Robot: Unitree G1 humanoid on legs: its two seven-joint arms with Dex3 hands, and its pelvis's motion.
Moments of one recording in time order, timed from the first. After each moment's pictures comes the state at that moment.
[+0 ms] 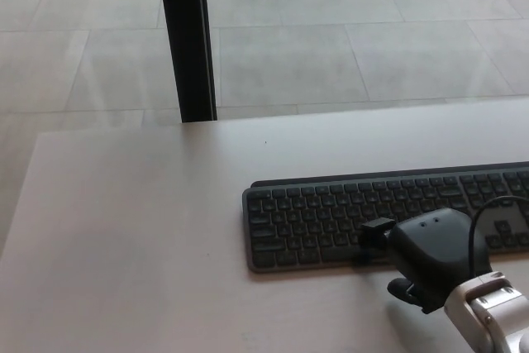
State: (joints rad) left_arm -0.19 0.60 0.70 1.25 -0.30 -0.08 0.01; right_arm -0.47 -0.61 0.77 0.27 -0.82 0.19 -0.20
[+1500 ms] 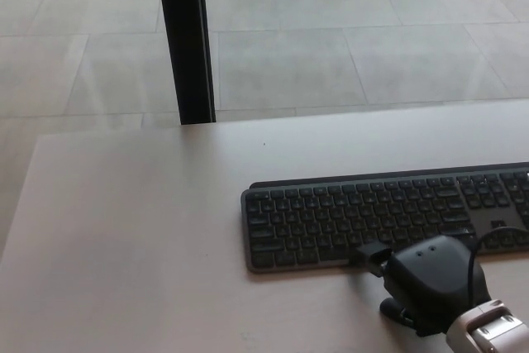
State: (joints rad) left_arm -0.22 0.61 0.67 1.25 -0.34 -0.08 0.03; right_arm -0.36 -0.56 0.68 0.30 -0.94 0.06 -0.20
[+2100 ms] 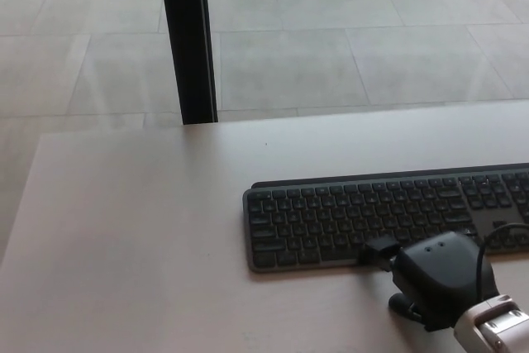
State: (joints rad) left_arm -0.22 0.61 0.68 1.25 -0.34 -0.08 0.04; right_arm -0.38 -0.56 0.63 0.34 -0.94 0.05 -0.19
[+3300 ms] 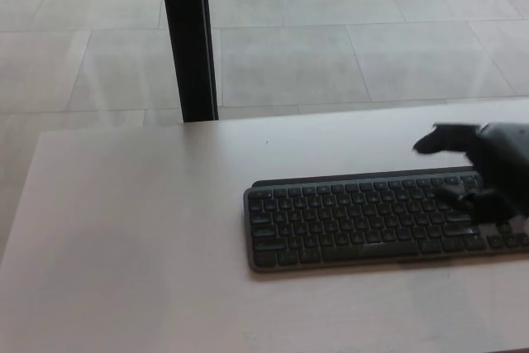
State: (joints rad) left_arm -0.20 0.61 0.68 1.25 -0.34 -0.08 0.04; right_arm -0.45 -0.59 0.12 0.04 -0.69 0.07 0.09
